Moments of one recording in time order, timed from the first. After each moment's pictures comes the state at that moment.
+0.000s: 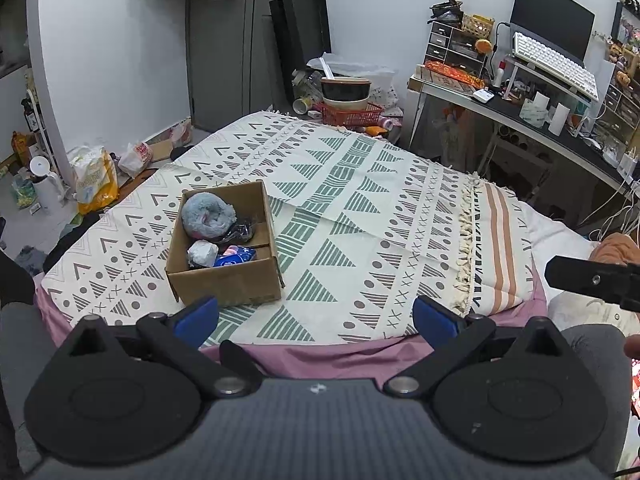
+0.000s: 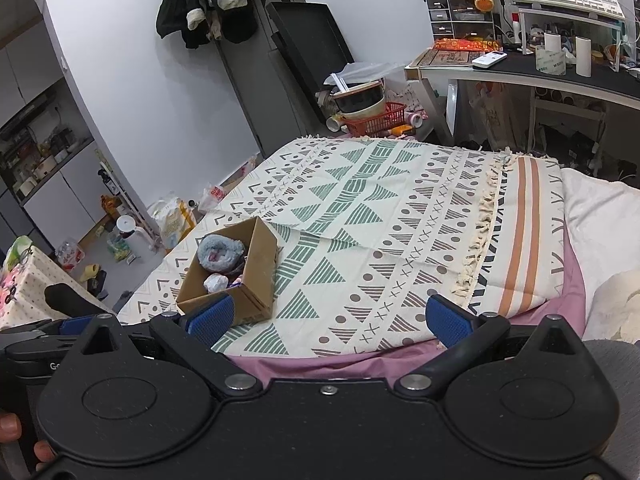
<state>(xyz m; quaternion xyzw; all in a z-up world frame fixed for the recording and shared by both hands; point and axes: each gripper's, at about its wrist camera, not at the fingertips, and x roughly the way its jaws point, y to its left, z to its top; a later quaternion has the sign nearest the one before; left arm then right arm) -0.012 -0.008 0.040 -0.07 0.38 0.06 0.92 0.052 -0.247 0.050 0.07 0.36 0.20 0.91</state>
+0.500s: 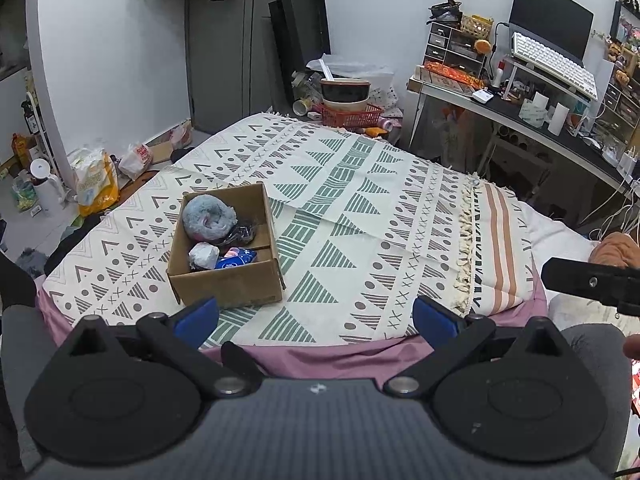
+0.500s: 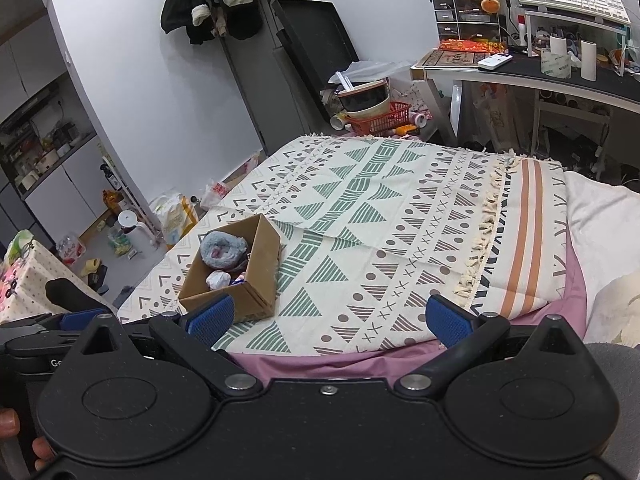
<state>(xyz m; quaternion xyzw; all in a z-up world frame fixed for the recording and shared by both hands) -0.013 -0.008 0.043 -0.07 0.38 0.06 0.92 0.051 -0.243 0.053 0.07 0.36 0.21 0.91</state>
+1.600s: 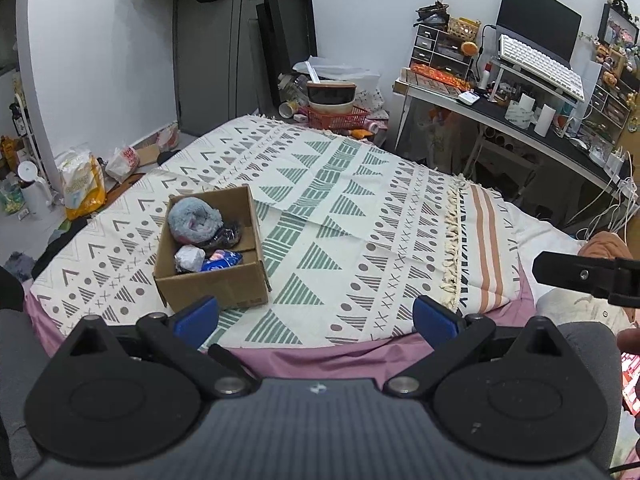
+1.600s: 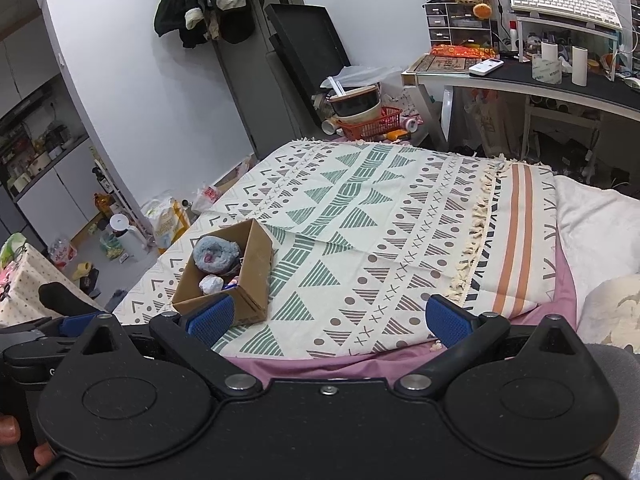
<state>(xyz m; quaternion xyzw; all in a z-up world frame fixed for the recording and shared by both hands) -0.012 -0.007 0.043 -0.08 0.37 0.03 0.92 0.051 -0.244 0.057 0.06 0.36 0.19 0.91</state>
